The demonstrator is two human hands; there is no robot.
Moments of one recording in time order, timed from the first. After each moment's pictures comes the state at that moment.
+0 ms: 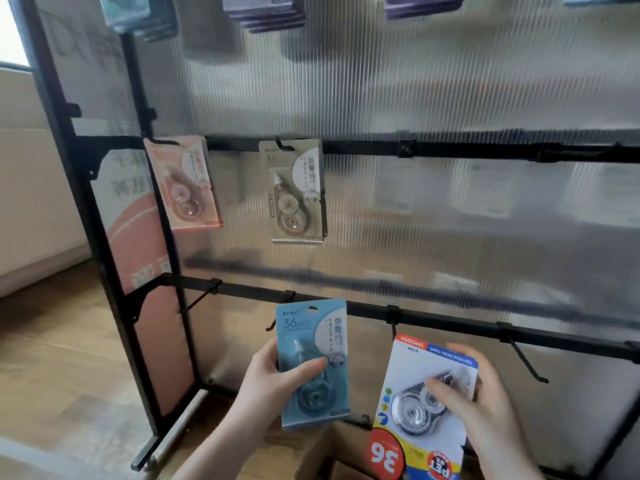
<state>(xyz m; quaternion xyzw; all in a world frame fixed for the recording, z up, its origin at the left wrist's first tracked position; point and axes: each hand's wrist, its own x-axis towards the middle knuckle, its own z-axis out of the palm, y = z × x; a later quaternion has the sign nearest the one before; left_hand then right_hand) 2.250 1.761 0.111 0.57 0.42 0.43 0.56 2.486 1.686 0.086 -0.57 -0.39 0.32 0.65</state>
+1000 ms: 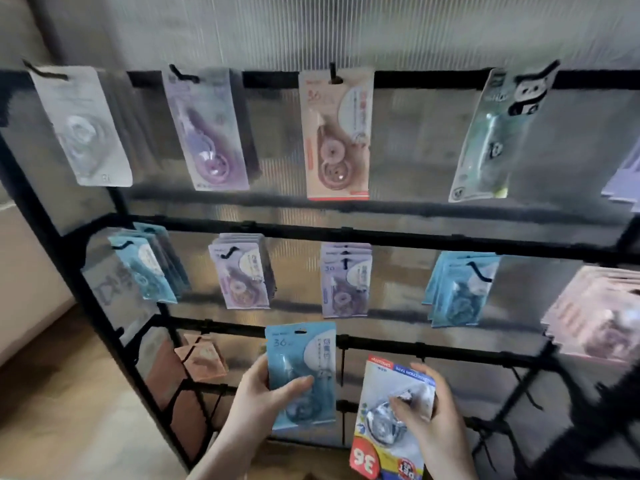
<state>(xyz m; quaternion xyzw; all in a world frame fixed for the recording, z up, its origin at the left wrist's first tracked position) 2.273 1.730 0.574 0.55 0.43 0.40 0.59 2.481 1.639 0.533 -0.67 -0.35 0.28 0.60</state>
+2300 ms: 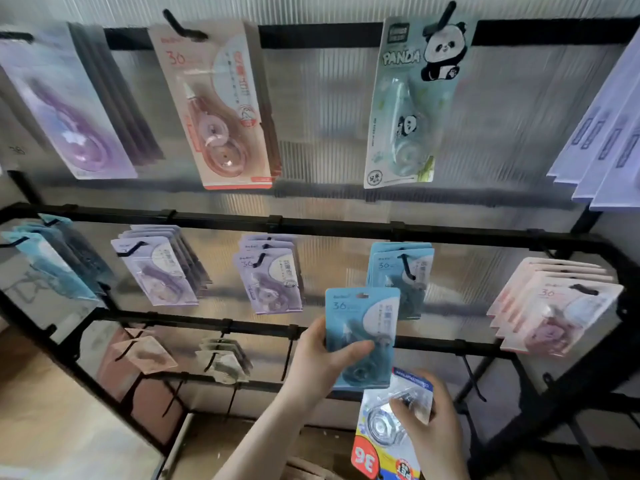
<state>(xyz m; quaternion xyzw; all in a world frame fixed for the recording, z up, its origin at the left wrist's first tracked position) 2.460 1.726 0.582 0.60 0.37 0.35 0.61 2.593 1.619 0.495 -0.72 -0.31 0.24 0.57</state>
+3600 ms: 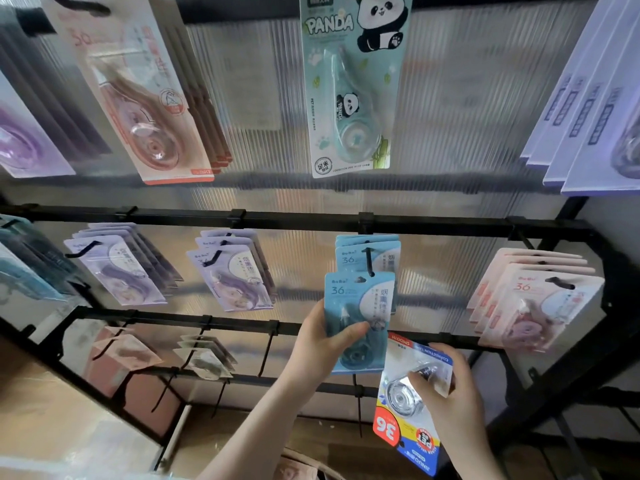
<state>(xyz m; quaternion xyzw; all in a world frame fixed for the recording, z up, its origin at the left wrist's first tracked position) 2.521 1.733 0.572 0.61 0.37 0.35 0.61 2.673 1.620 0.502 -0.72 -0.34 0.23 0.56</state>
